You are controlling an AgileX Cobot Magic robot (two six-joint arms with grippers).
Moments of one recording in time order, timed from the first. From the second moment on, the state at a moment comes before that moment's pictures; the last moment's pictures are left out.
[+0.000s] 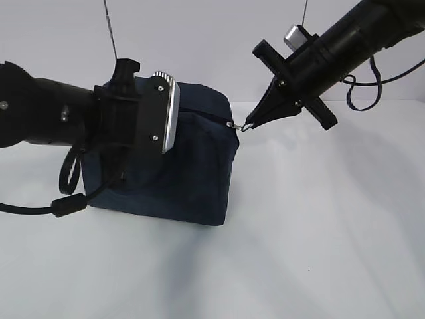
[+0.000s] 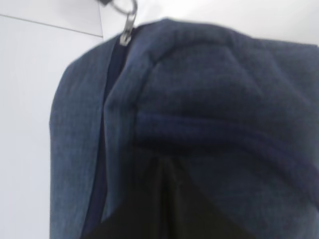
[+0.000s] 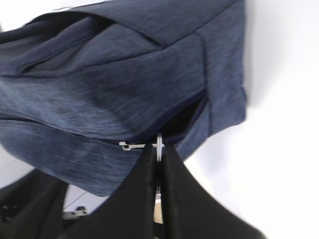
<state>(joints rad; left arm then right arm) -0.61 1.61 -0.92 -0.24 0.00 1.51 0.14 2.02 -1.68 0.80 1.21 0.14</state>
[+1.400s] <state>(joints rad) -0.54 1.61 -0.92 -0.32 0.00 1.51 0.08 2.12 -1.68 0.96 1.21 -0.10</state>
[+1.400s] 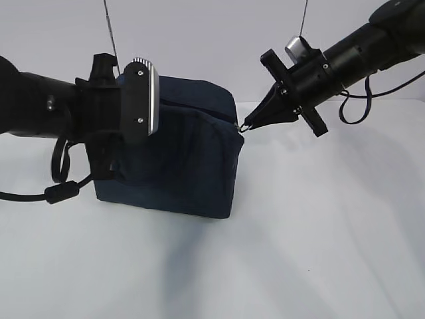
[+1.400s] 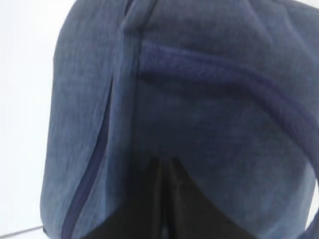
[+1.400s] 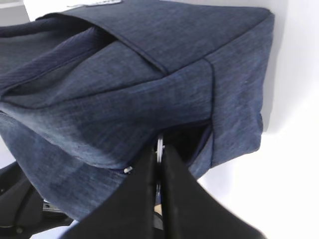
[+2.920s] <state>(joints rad) -0.66 1.46 -0.92 -0.42 0.21 1.67 0.07 2.12 -1.68 0.94 1.21 -0.17</state>
